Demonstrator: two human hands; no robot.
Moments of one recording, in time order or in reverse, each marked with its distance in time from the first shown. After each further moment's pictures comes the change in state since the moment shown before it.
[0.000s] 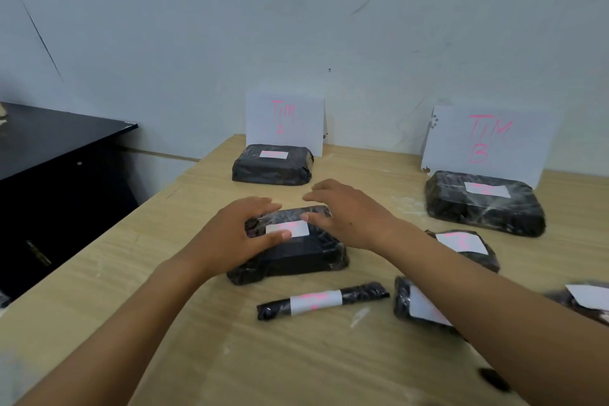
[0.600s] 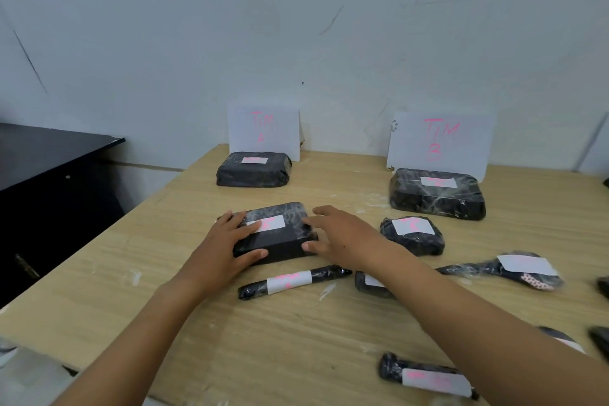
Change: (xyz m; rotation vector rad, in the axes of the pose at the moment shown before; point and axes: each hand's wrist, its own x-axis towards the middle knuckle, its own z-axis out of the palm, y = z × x) left_hand -0.035 0.010 0.026 0.097 -0.016 -0.048; right_hand -0.066 0.008 0.009 -0.001 -0.079 0.102
